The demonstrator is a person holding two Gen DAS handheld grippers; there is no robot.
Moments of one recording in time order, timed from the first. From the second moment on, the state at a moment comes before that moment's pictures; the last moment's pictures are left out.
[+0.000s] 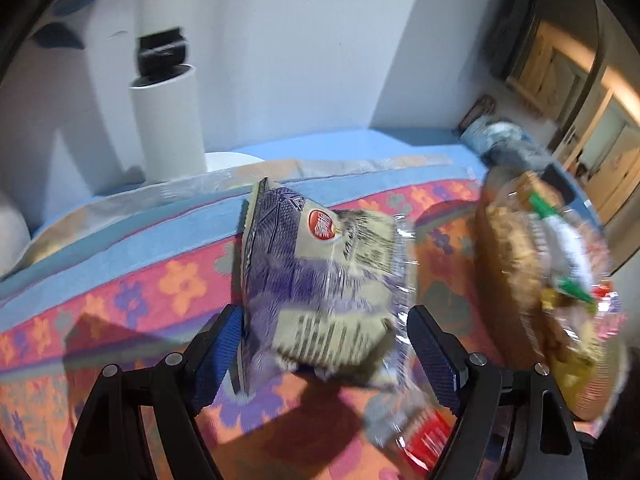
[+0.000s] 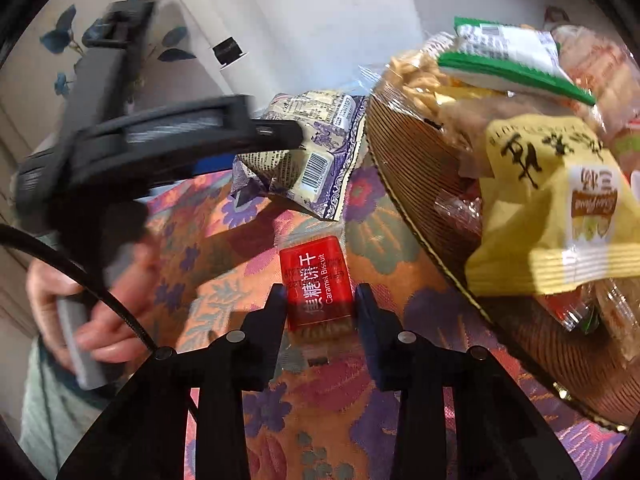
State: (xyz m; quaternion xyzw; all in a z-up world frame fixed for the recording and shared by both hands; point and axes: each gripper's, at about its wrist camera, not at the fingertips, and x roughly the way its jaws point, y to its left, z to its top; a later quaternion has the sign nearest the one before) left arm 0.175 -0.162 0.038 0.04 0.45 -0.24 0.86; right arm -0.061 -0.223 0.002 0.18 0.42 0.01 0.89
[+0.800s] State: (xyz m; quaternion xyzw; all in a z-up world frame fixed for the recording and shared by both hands) left arm 0.032 -0.023 0.029 -0.06 0.45 -0.13 0.88; right arm -0.078 -0.192 0.007 0.13 0.44 0.02 0.89
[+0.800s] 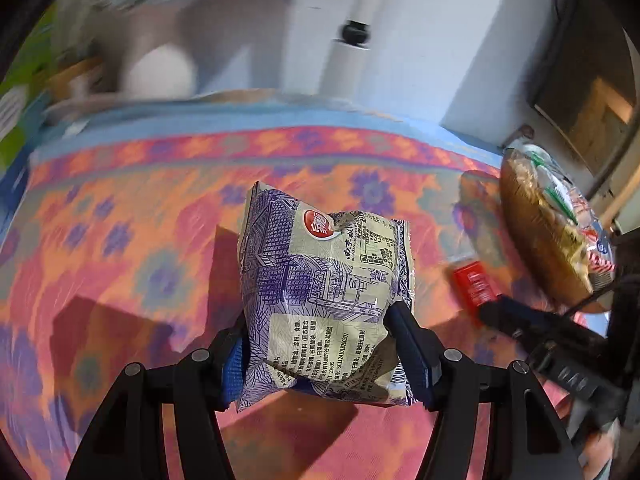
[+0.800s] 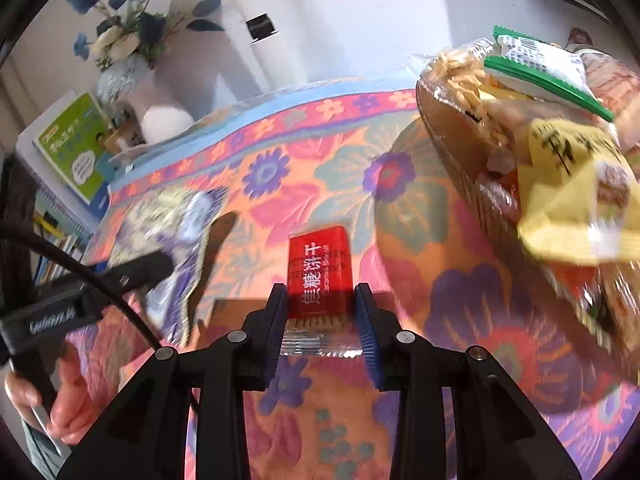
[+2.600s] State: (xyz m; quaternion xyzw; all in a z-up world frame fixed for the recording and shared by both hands) left arm -0.010 0.011 0.017 -0.10 0.40 -0.09 0.91; right arm -0.087 -0.140 0.003 -0.02 0.44 -0.02 0.90
